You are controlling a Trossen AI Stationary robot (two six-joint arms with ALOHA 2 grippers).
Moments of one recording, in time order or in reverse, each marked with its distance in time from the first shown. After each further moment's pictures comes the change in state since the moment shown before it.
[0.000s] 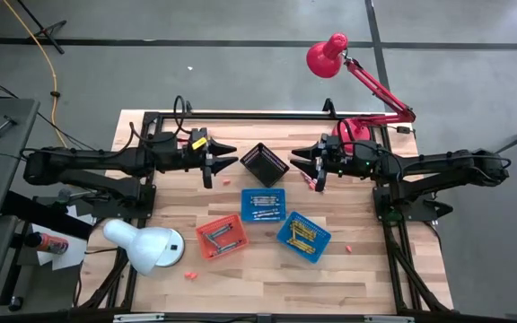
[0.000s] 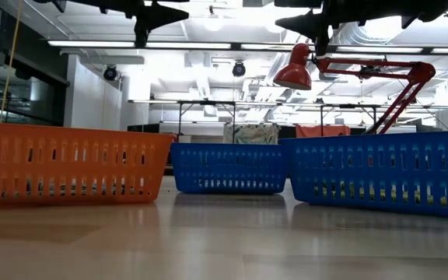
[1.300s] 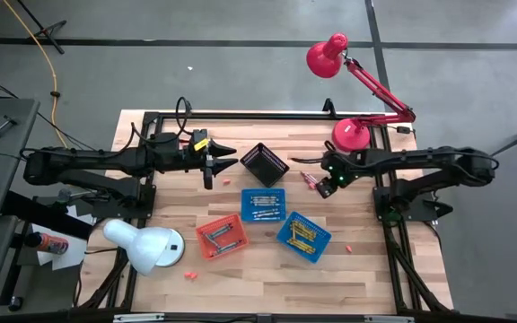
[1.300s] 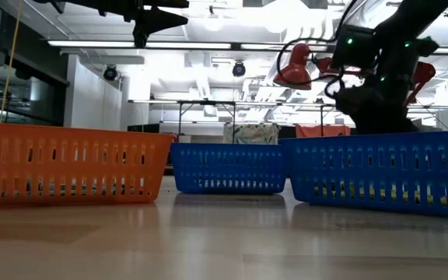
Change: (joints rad) left arm 0.000 0.001 0.000 -0.043 0.001 0.001; right arm -0.175 0.165 -0.009 -1.062 -0.099 0.370
